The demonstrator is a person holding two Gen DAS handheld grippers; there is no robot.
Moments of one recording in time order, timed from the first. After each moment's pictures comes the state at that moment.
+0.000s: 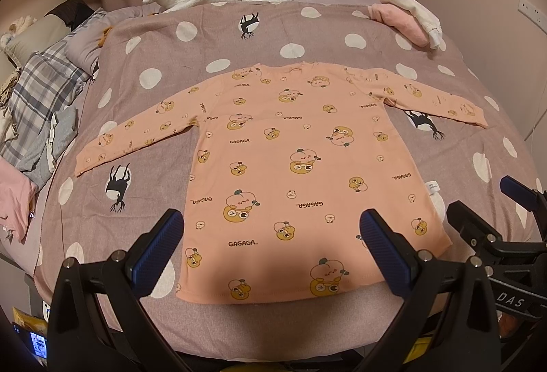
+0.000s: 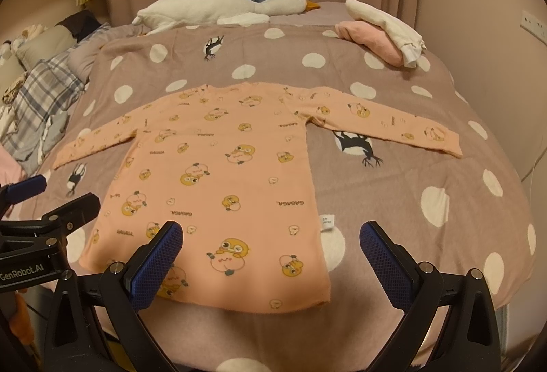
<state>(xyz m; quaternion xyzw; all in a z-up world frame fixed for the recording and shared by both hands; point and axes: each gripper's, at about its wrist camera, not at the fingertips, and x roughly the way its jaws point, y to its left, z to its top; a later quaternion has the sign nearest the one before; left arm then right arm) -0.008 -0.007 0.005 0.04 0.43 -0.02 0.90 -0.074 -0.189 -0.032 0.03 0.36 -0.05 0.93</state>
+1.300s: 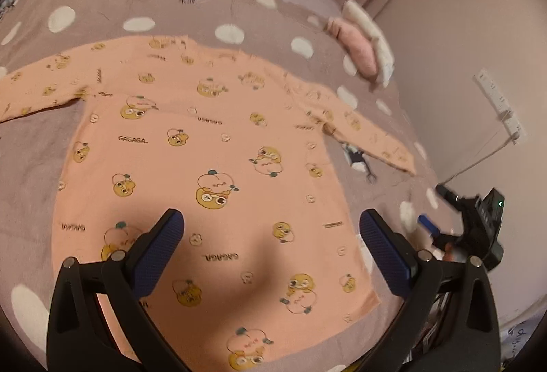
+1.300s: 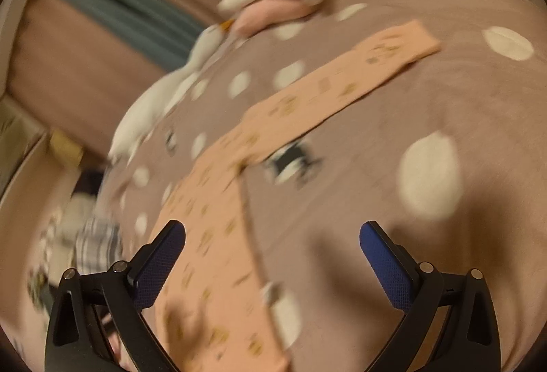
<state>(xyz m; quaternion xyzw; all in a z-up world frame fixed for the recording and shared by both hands) 0.086 0.000 -0.044 -0.16 0.46 -0.19 0.85 -0.057 -0.388 -0.084 0.40 0.28 -0.04 0.87</state>
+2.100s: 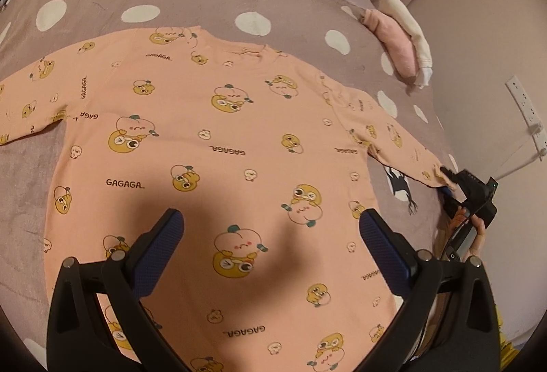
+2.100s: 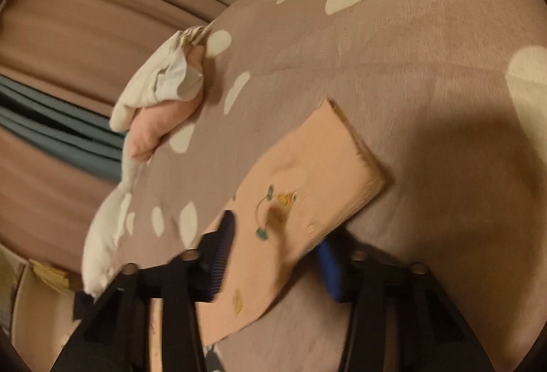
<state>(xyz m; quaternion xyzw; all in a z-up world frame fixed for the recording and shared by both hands) 0.164 0.003 -0.072 -0.16 0.49 -0.15 0.84 -0.007 -0.534 -0.123 0.52 0.20 -0.16 0.82</state>
